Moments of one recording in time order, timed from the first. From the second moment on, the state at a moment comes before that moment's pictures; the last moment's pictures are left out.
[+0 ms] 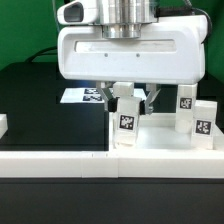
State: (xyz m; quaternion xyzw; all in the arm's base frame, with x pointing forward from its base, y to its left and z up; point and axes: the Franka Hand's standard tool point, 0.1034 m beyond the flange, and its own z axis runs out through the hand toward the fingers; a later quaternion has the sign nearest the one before) arm 0.668 -0.008 0.080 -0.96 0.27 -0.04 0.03
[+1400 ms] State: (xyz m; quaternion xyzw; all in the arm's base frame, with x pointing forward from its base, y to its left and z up) arm 0.662 -0.009 0.074 -0.80 0.60 -0.01 0.08
